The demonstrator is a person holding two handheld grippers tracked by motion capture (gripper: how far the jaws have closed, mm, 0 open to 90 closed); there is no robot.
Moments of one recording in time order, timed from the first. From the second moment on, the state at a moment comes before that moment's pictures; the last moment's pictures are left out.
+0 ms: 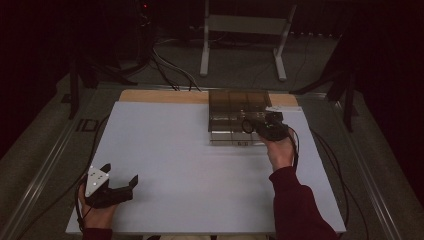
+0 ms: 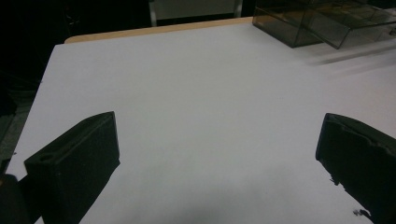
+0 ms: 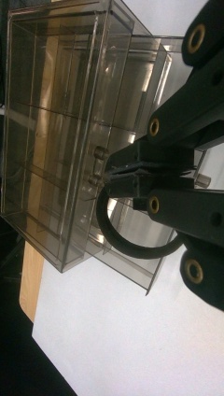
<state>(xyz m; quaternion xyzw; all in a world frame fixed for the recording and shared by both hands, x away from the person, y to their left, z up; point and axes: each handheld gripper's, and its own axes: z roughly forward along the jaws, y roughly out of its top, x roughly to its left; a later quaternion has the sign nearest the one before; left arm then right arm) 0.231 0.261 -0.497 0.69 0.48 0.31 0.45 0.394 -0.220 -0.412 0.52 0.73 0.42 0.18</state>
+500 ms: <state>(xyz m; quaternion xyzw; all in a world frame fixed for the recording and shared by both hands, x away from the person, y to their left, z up) 0.231 0.261 -0.497 0.69 0.48 0.31 0.45 0.401 -0.214 -0.419 0.52 0.72 0.42 0.17</state>
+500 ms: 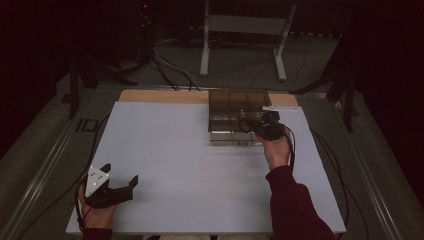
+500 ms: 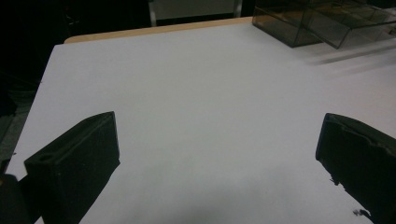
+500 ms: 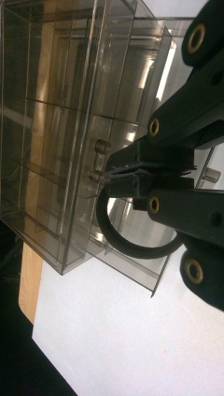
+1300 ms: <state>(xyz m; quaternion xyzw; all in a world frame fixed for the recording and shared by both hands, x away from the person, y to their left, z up) 0.231 0.260 -0.498 0.69 0.48 0.31 0.45 0.407 -0.198 -0.429 0.52 0.73 0.42 0.17</state>
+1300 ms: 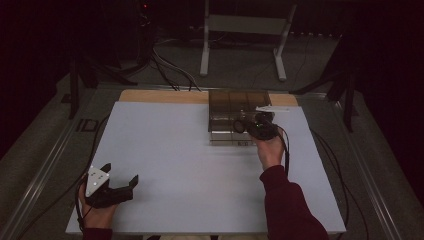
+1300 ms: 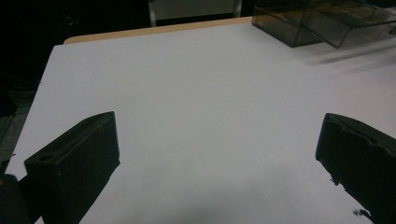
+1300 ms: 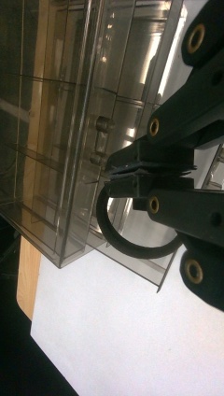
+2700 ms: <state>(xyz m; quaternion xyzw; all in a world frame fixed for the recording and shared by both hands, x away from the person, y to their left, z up) 0.231 0.261 -0.498 0.69 0.48 0.30 0.45 0.413 -0.175 -0.447 0.52 0.73 0.42 0.15</state>
